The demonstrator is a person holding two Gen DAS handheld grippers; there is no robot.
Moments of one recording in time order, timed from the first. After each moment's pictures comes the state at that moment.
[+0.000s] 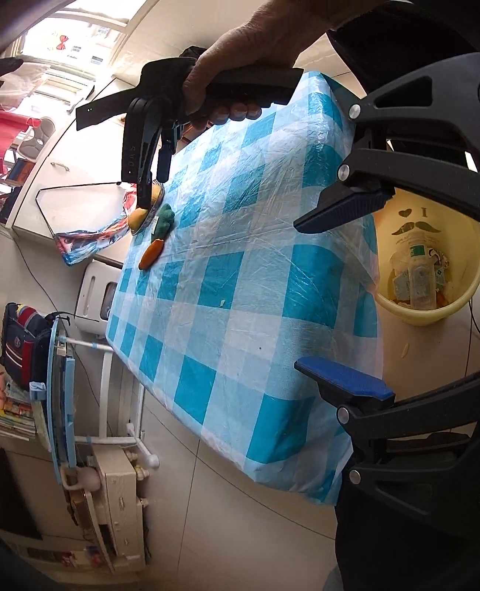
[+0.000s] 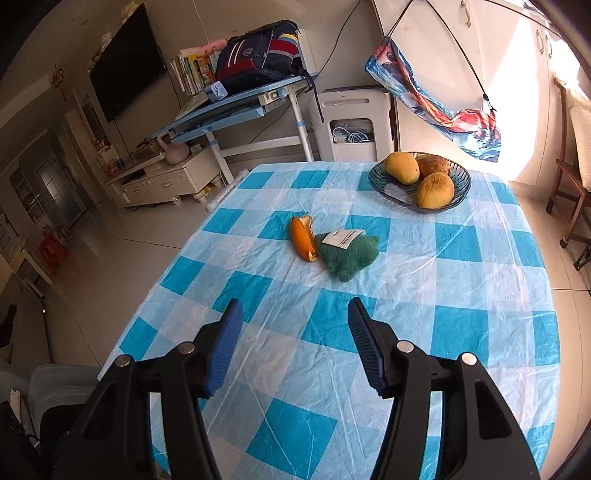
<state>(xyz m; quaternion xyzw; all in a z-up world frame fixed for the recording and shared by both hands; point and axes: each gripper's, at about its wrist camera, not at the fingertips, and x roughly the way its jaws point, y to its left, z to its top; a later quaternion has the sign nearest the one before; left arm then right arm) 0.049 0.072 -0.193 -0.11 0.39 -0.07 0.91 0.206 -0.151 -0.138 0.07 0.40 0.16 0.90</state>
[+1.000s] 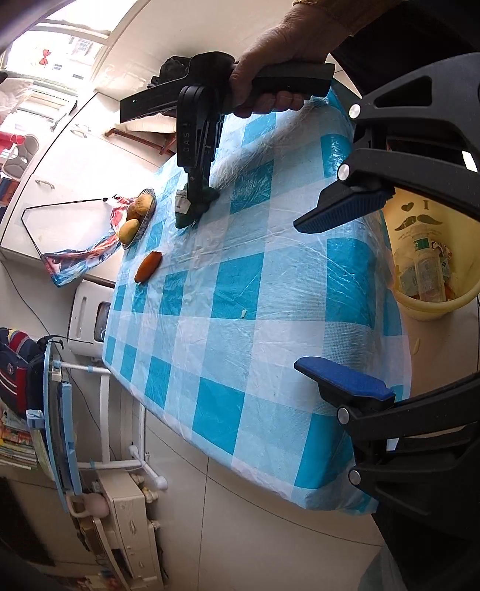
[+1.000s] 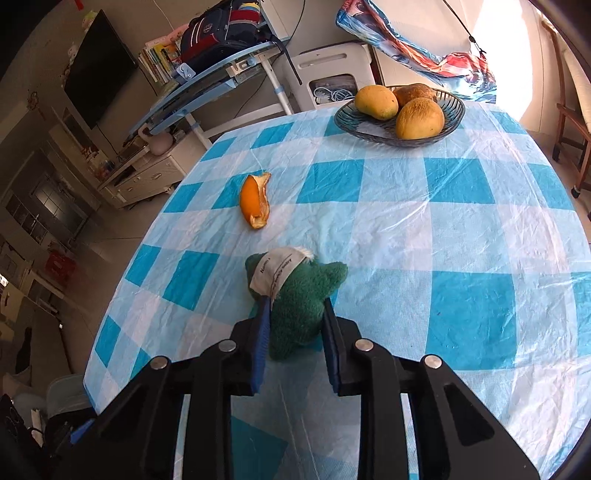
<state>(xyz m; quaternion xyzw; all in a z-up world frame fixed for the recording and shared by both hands) 0.093 0.068 -0.195 -0.06 0.40 -0.12 0.91 0.191 -0.189 -0.183 0.13 0.47 0.18 0.86</state>
